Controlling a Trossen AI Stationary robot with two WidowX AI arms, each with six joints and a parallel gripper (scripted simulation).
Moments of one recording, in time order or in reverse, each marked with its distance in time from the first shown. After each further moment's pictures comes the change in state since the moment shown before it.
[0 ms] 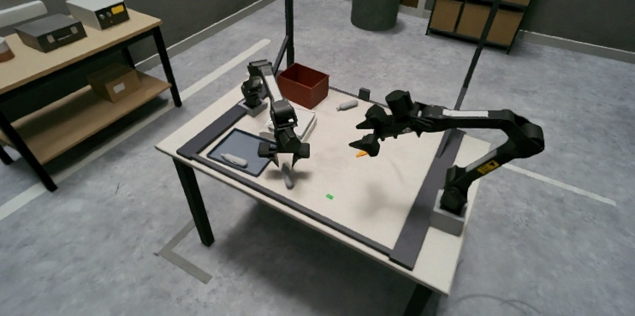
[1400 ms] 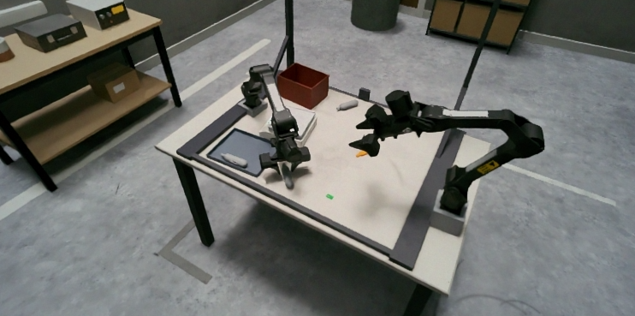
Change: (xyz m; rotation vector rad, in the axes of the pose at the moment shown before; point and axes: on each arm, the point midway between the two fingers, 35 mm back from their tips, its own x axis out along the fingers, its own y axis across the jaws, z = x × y) left arm 0.000 0.000 0.000 0.000 0.000 0.000; right arm 0.037 0.001 0.003 -0.282 -0.042 0.012
